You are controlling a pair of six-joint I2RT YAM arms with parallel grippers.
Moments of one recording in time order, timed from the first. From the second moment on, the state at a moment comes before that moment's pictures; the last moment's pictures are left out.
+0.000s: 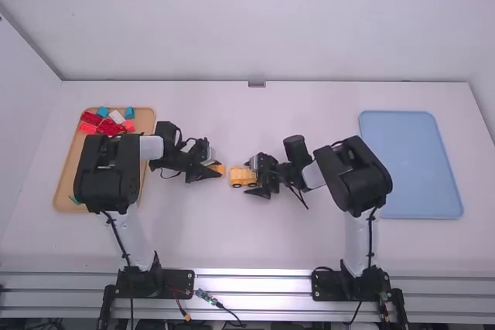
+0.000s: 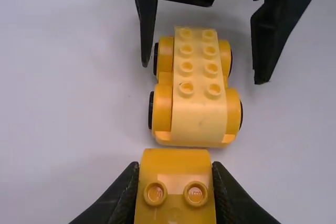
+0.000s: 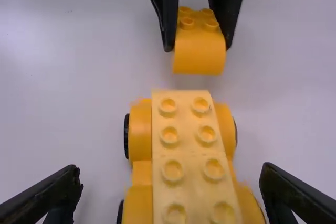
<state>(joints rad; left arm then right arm) 0.05 2.00 0.99 -0.46 1.02 1.44 0.40 2.12 0.78 0.50 -1.00 -0.86</state>
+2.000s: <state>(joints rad) -0.24 1.89 0.92 -0.16 0.88 1.09 0.39 2.20 0.78 0.65 -1.00 -0.77</state>
